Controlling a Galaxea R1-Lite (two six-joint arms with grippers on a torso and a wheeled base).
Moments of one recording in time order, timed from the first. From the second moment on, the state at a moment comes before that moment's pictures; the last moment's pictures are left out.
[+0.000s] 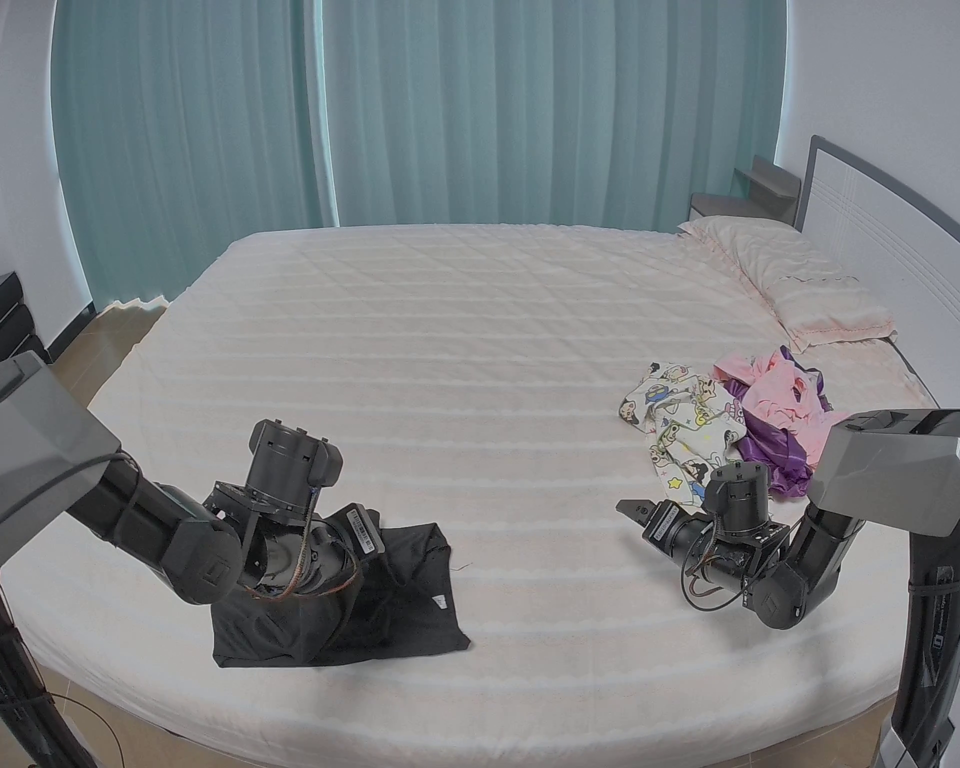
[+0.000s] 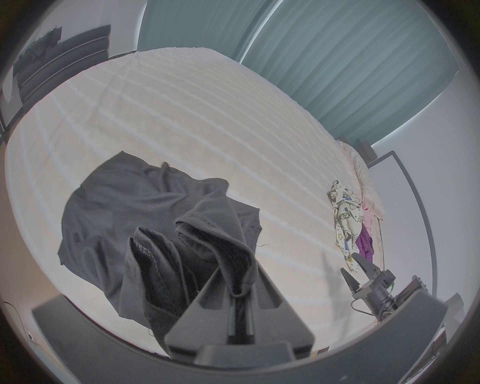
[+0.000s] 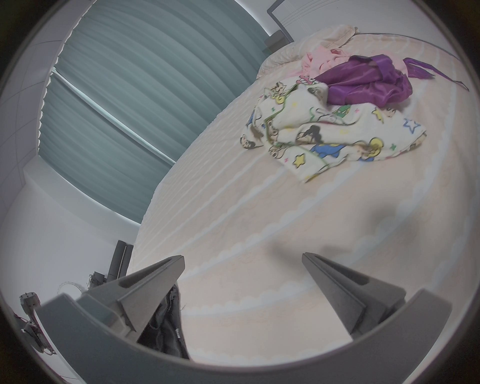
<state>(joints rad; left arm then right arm) -0.45 1.94 -0.80 -0.35 0.08 -0.85 0.36 2.31 -0.67 -1.14 -0.04 0.85</state>
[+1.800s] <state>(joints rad) -0.26 1.83 -0.49 -0.54 -0.17 -1.13 0.38 2.32 -0.66 -1.14 -0.04 0.84</state>
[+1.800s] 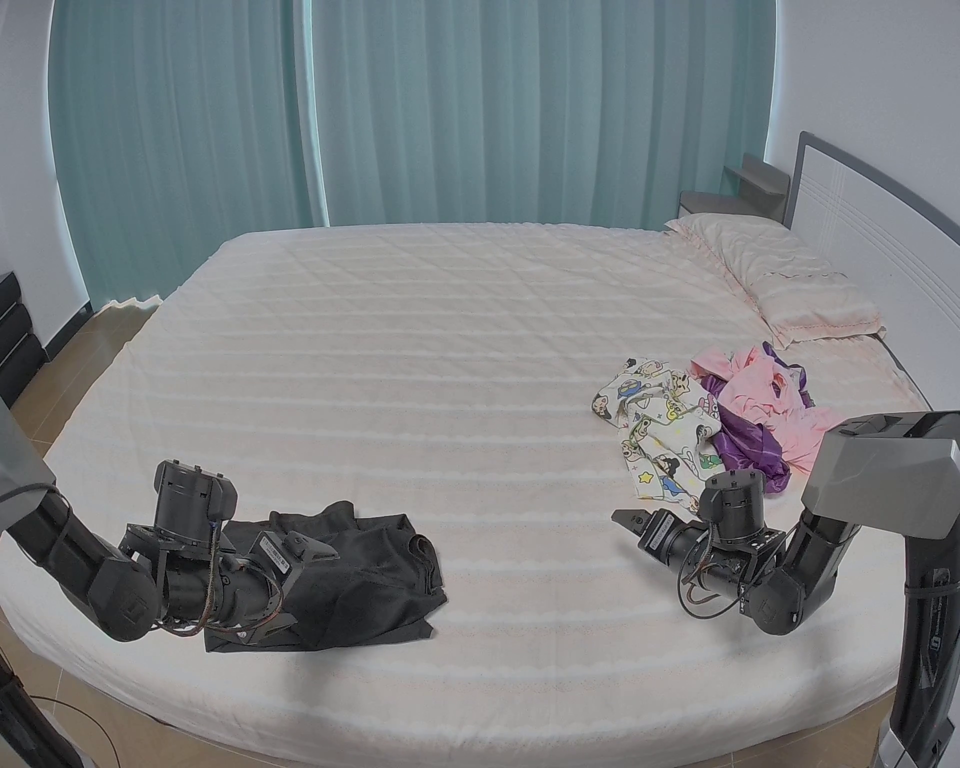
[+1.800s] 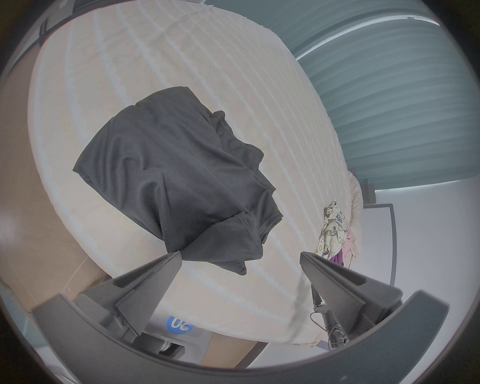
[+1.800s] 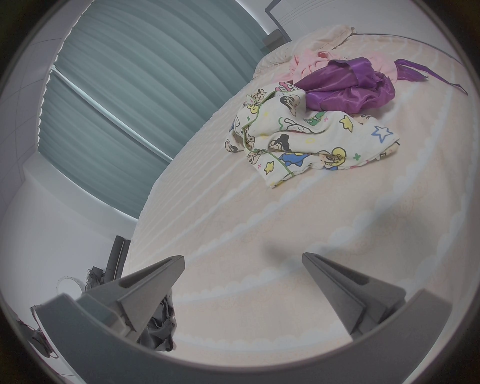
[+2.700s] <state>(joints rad) -0.01 1.84 -0.48 -0.60 -0.33 -1.11 0.48 2.32 -0.76 -1.11 -0.03 0.71</state>
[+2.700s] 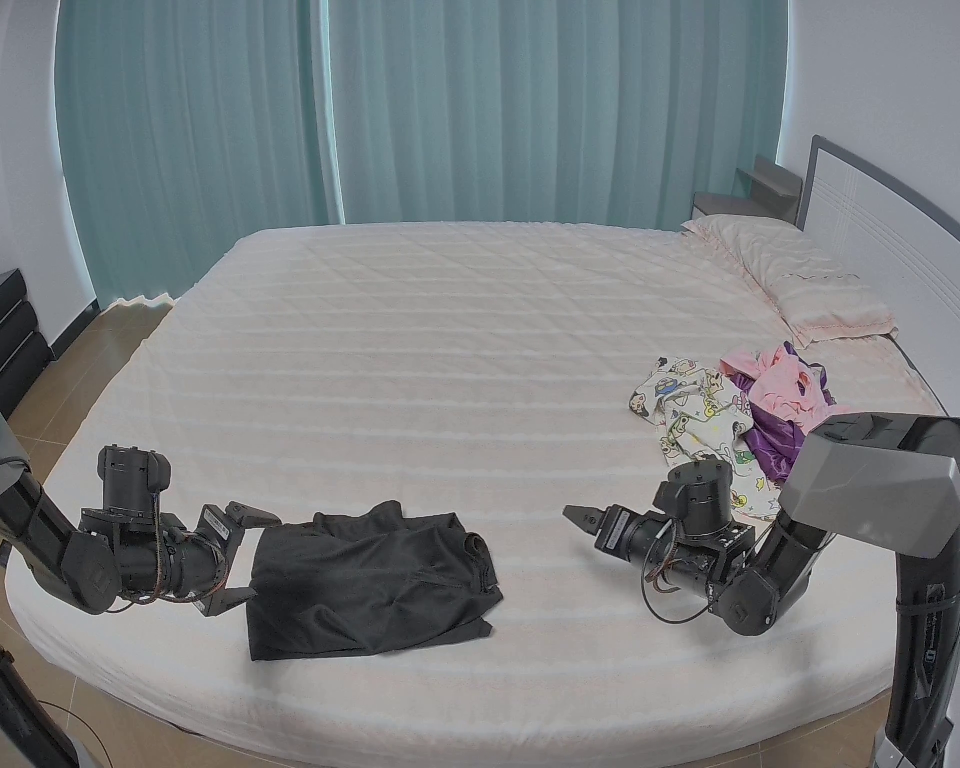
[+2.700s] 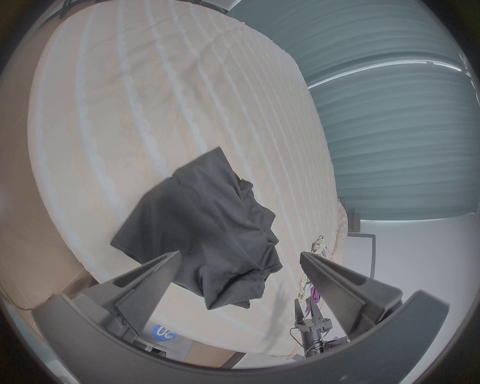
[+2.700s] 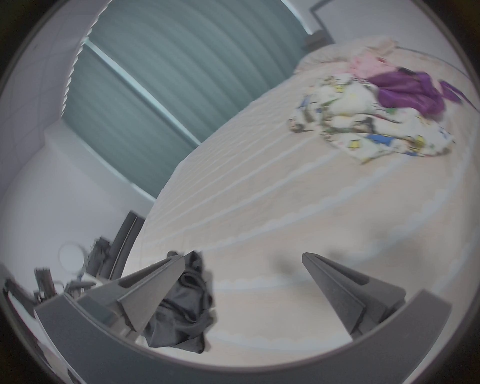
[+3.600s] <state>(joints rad) 0.01 1.88 -0.48 -0.62 -0.38 -1.11 0.56 2.44 -0.87 -1.10 0.11 0.40</state>
